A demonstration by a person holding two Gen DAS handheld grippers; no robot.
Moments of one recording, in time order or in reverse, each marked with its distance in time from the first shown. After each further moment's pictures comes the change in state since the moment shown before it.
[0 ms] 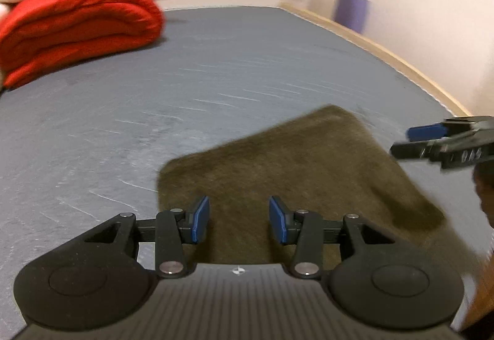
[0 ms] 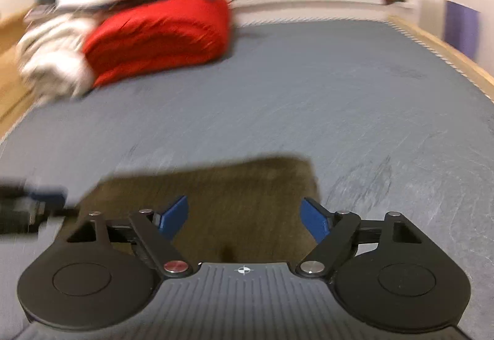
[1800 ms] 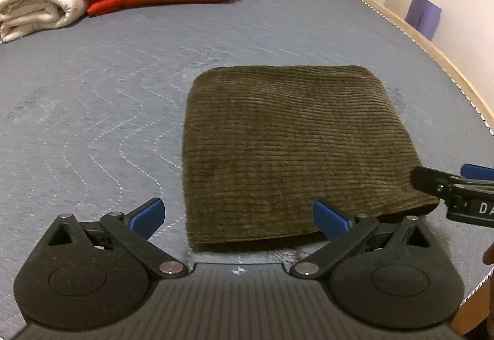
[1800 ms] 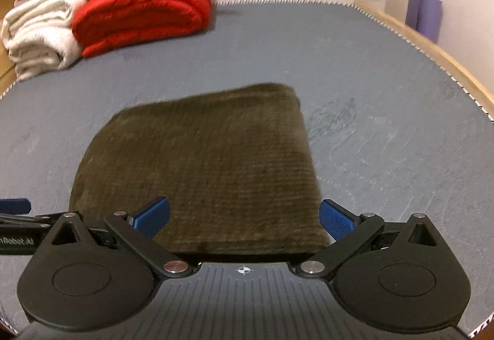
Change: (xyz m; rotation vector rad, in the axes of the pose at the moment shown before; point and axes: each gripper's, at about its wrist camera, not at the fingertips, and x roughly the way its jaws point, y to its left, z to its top) left arm -0.064 -0.070 -0.080 -0.281 0.098 0.266; right arm -0.079 0.072 -0.054 0.040 0.057 -0.170
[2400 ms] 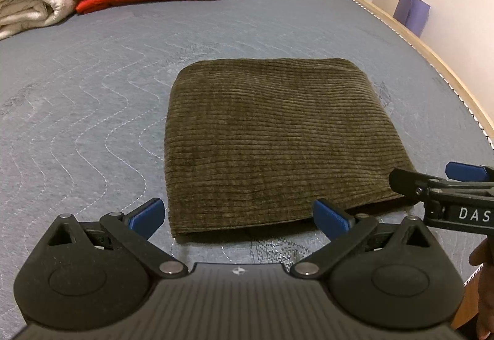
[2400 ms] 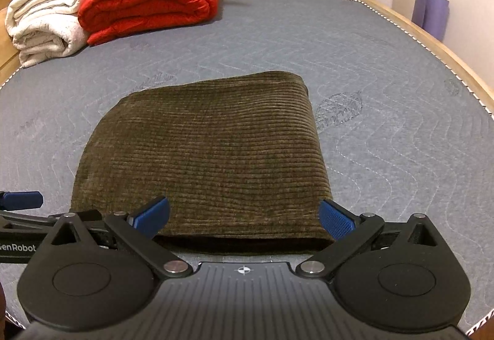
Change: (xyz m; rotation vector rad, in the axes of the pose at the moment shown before) left arm 0.000 -0.007 -0.005 0.016 0.004 -0.039; right arm -0.001 0.010 -0.008 -0.025 0.023 0.002
